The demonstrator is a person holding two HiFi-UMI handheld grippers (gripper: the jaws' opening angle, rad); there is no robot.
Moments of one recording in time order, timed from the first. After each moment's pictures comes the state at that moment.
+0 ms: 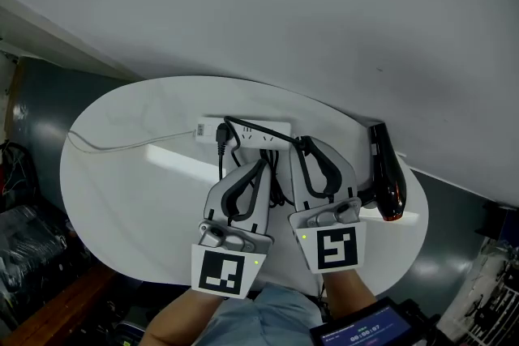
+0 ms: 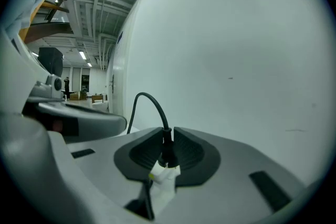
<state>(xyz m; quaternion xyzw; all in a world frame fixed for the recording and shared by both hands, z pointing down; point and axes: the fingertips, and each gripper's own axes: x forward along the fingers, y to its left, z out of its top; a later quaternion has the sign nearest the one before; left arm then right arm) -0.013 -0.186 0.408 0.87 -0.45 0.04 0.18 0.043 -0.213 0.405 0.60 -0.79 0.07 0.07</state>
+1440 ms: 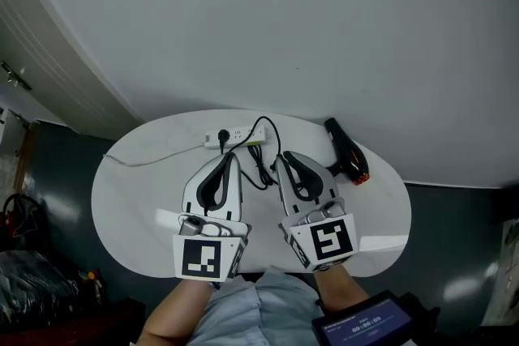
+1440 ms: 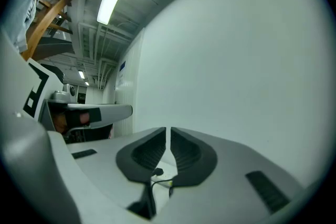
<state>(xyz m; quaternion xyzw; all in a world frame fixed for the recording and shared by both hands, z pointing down) -0.059 -0.093 0.244 0.90 -0.43 -0.03 -0.03 0.022 -0.078 0.278 0.61 -0.79 0.01 0.02</state>
